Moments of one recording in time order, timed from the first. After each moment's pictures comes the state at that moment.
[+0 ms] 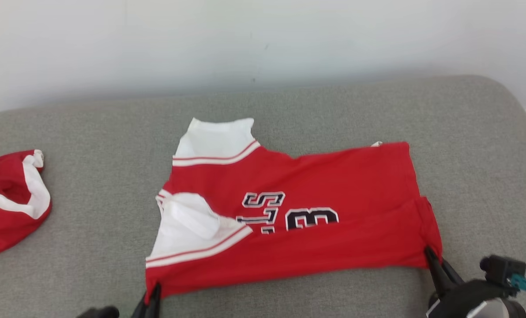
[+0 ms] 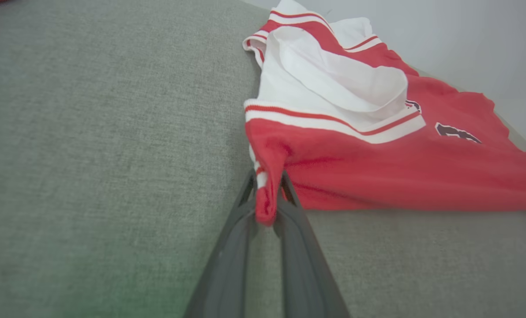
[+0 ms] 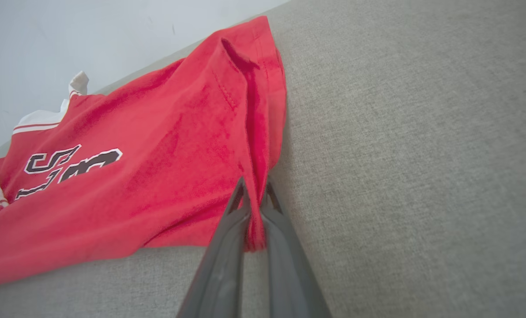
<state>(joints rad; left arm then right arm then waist) -0.16 0.19 -0.27 0.57 -0.60 -0.13 -0.26 -0.25 -0.40 0.36 0.65 0.83 0.13 -0.22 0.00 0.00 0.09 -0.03</state>
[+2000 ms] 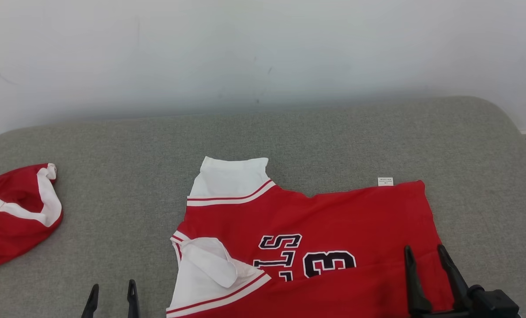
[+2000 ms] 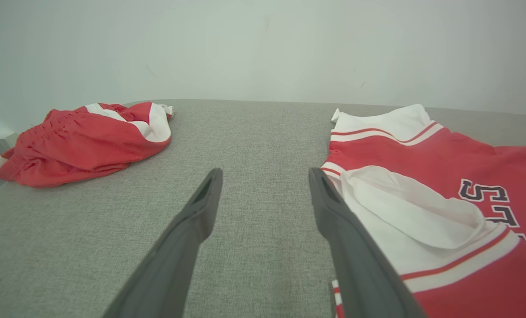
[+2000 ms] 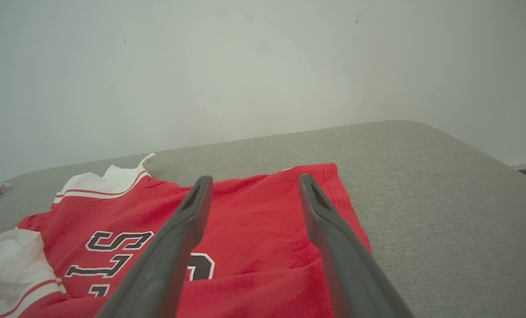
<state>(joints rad) 0.08 0.05 0.05 0.22 -0.12 -0.04 -0.26 0.06 -0.07 -0.04 0.15 0.17 0.13 -0.26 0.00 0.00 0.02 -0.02</state>
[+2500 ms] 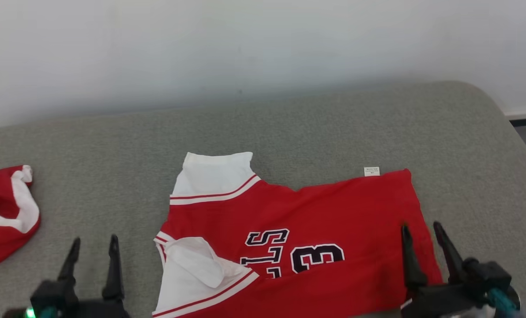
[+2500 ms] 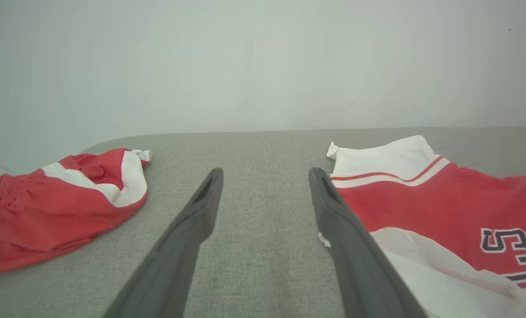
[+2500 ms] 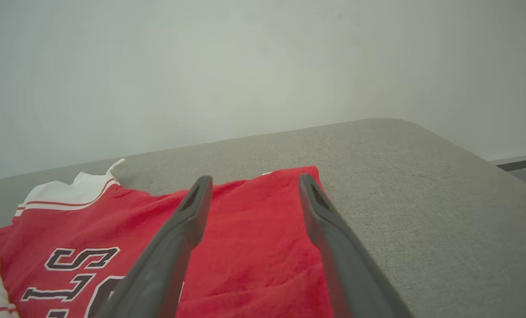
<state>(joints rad) -0.09 0.10 0.09 0.31 -0.12 -0.12 -0.26 -0.05 -0.08 -0.04 0.25 0.18 0.13 -0.26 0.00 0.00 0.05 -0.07</state>
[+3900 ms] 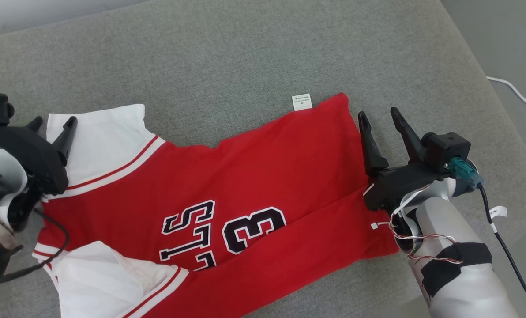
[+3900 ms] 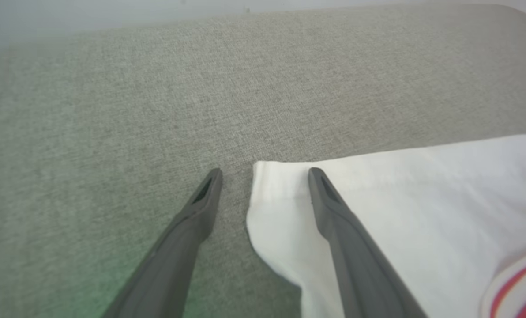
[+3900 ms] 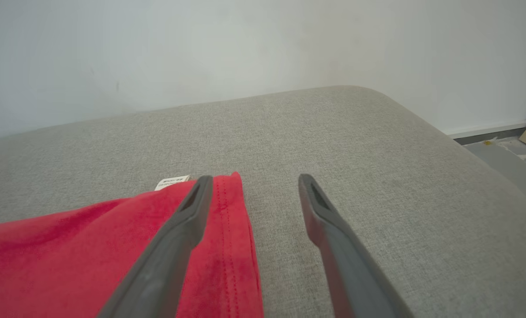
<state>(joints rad) -0.93 0.58 -0.66 0.80 -0.95 -0.13 0.18 -0.66 -0.13 0.16 0.69 0.28 0.13 -0.26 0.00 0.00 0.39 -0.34</state>
